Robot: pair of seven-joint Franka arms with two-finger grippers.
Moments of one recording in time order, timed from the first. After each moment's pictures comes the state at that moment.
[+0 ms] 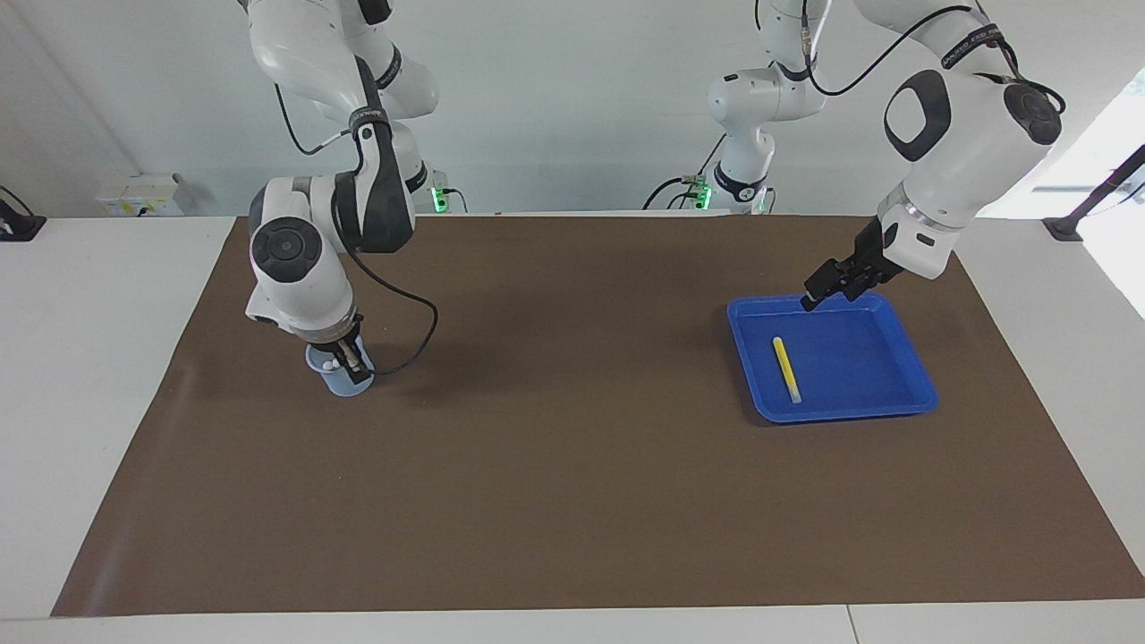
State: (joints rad) left arm 0.06 0.02 -0.14 -1.80 -0.22 1.79 -0.30; right arm 0.07 0.28 0.02 -1.75 -0.15 1.81 1.13
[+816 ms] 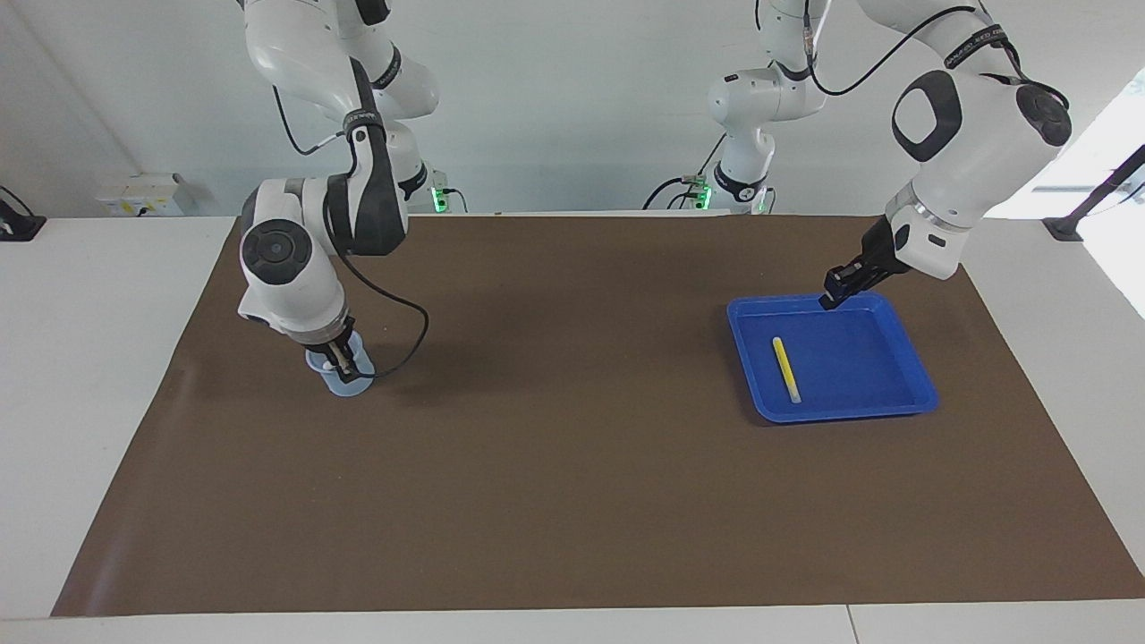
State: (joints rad) left arm 0.07 0.02 -0.13 -1.81 -0.23 1.79 -0.32; right arm 0.06 0.28 0.01 -1.76 -0.15 1.83 1.16
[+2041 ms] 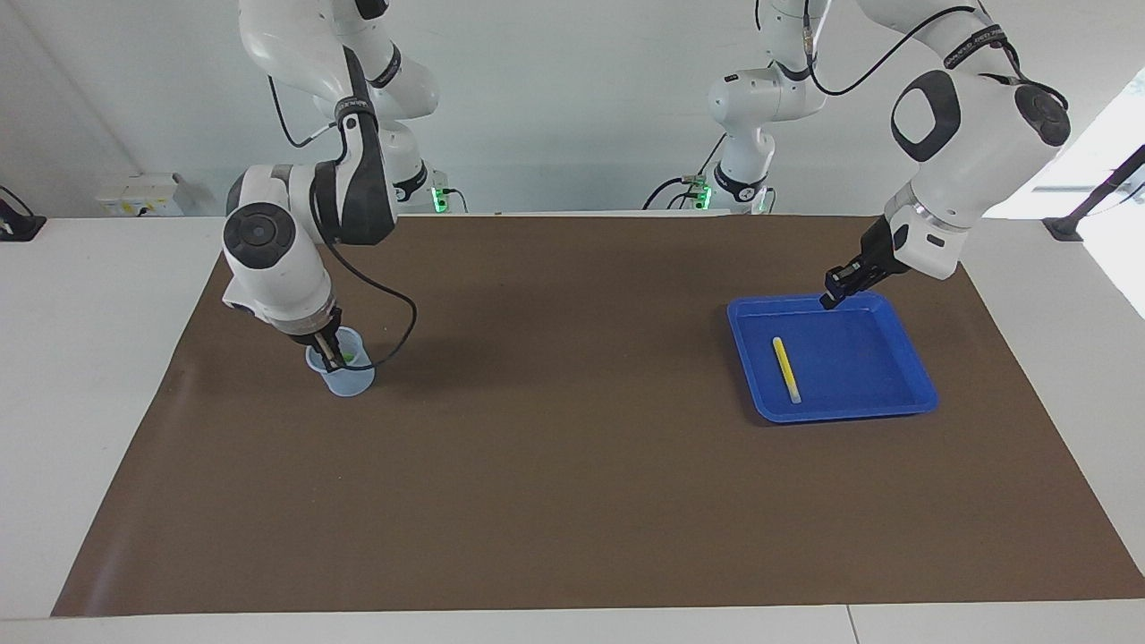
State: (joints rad) left arm 0.07 0.02 -0.14 -1.81 -0.23 1.79 -0.32; right arm 0.05 0.23 0.01 -1.75 -0.15 1.79 1.14
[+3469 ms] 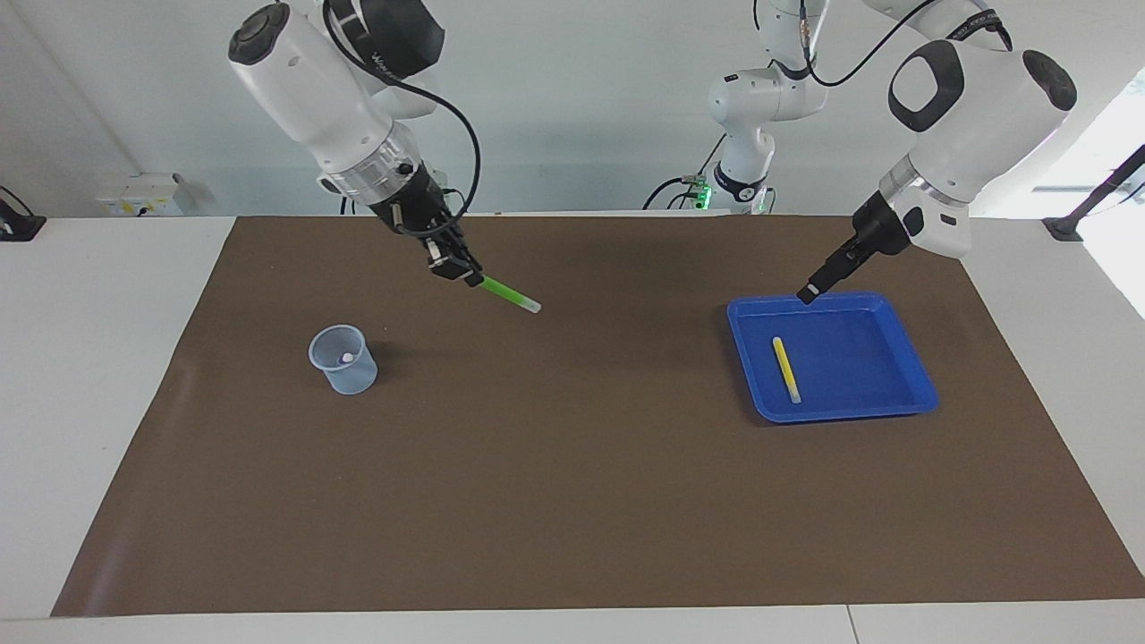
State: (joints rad) left arm 0.07 -0.01 -0.19 -1.74 -0.33 1.76 -0.77; right arm 0.06 0.08 0.24 -1.62 0.46 1.89 1.59
